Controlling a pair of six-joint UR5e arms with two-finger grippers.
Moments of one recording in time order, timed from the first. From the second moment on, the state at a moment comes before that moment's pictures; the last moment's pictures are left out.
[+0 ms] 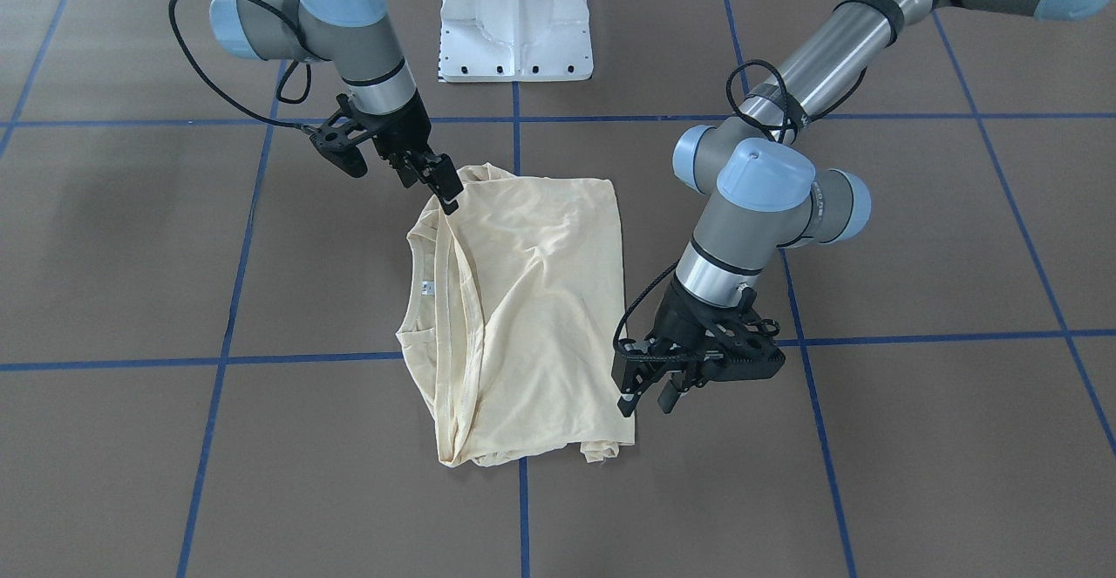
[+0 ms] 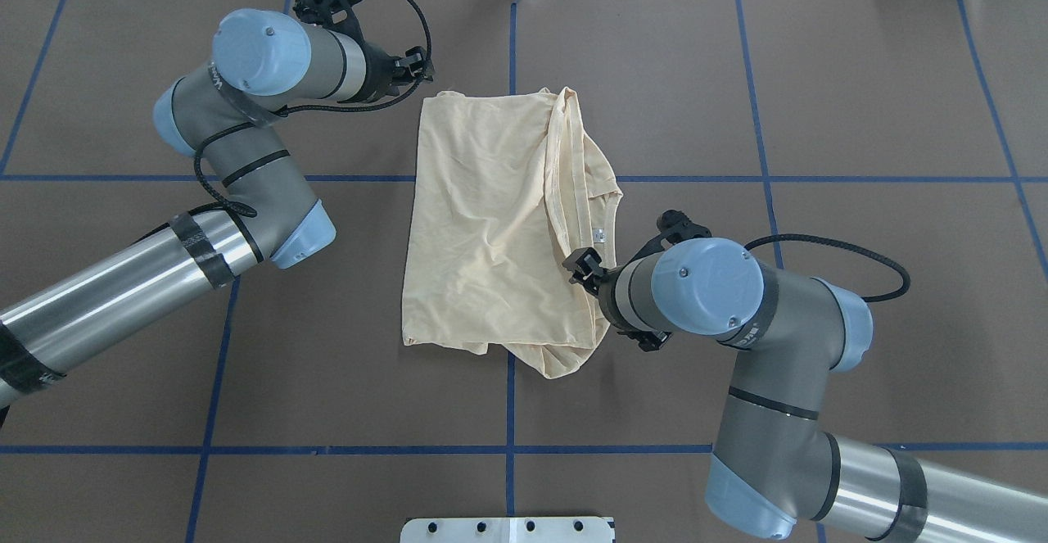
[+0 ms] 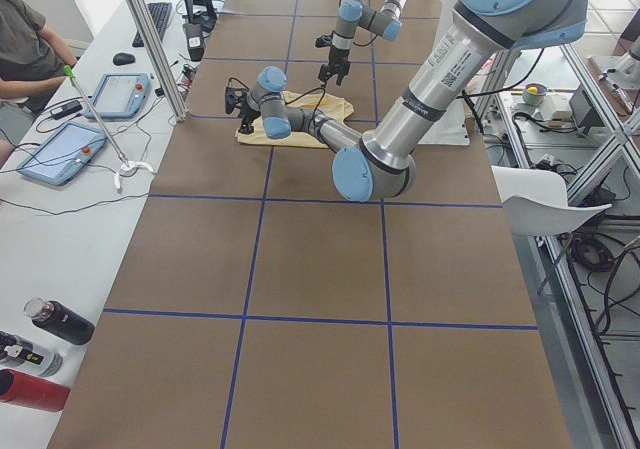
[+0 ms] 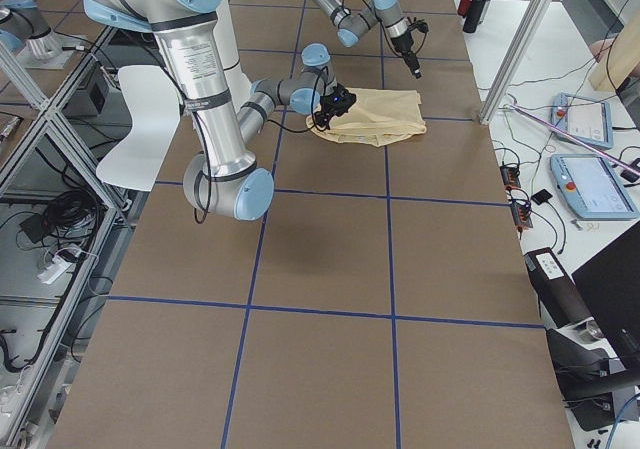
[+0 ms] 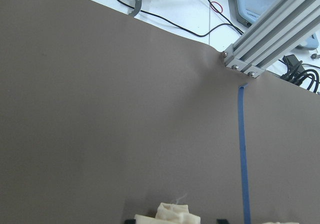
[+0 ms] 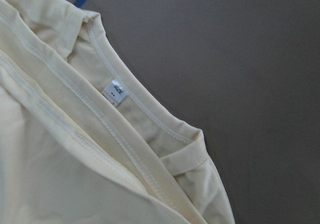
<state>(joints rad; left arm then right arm) -0.77 -2.31 -1.21 -2.40 -1.75 -1.40 0.39 -1.14 1.82 -1.30 1.67 2.11</state>
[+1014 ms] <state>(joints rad) -0.77 -2.30 -1.23 -2.39 -1.75 -1.43 0.34 -1.13 1.75 -1.30 1.66 2.15</state>
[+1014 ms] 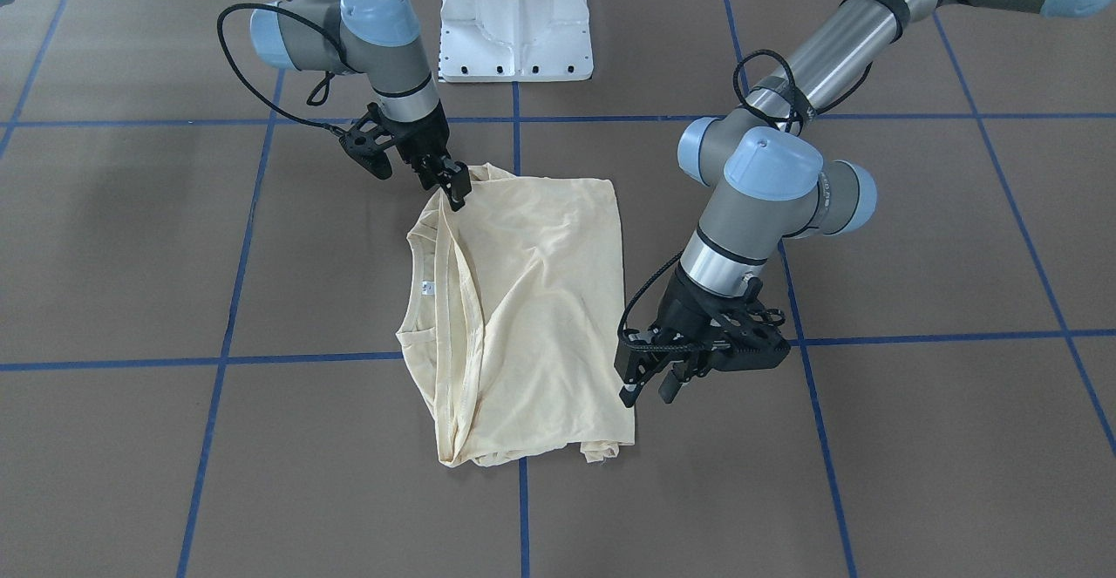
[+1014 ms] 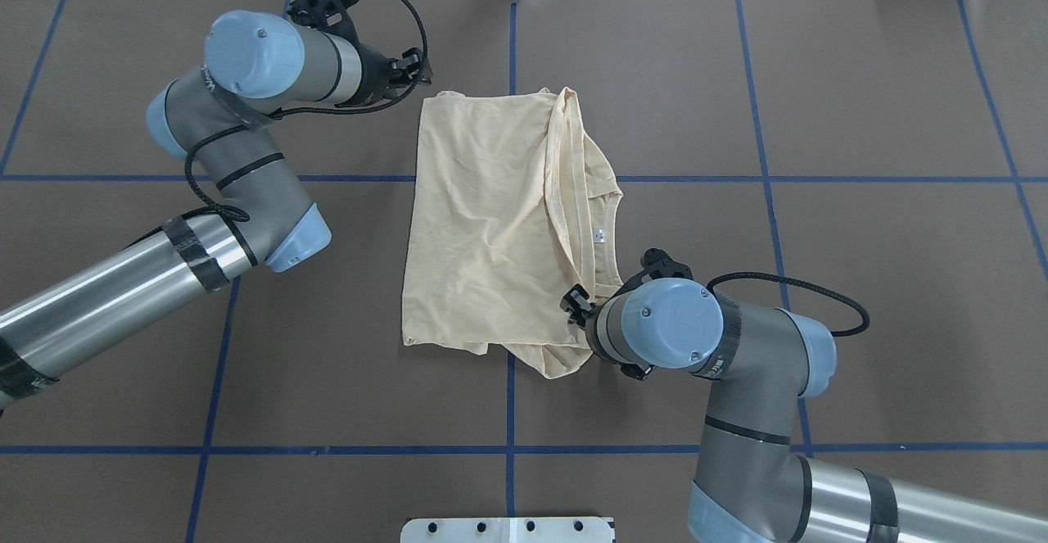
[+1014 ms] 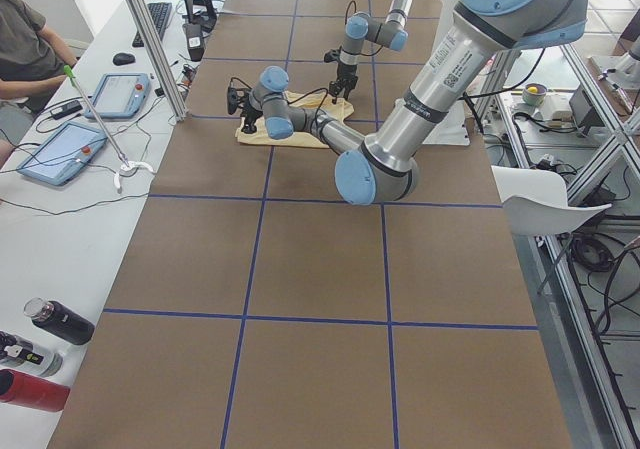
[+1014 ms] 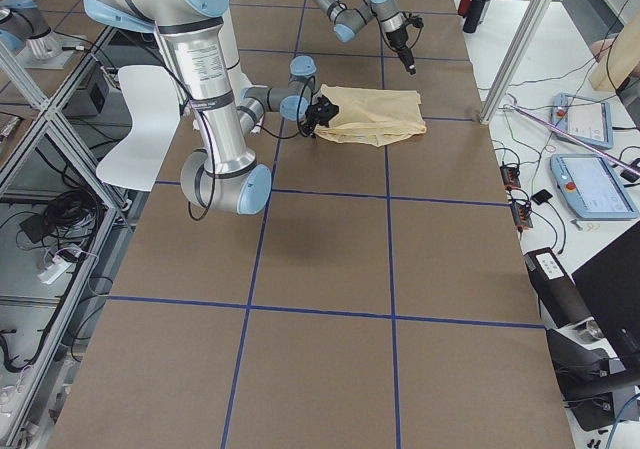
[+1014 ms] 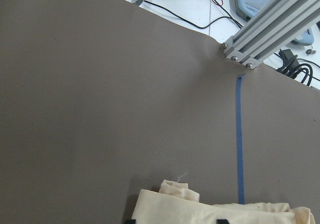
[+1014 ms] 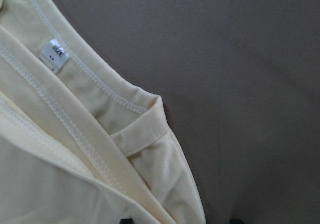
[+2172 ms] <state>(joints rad) -0.77 -2.30 -1.23 -2.39 -1.75 -1.44 0.35 -1.13 1.79 -1.33 1.66 2.17</state>
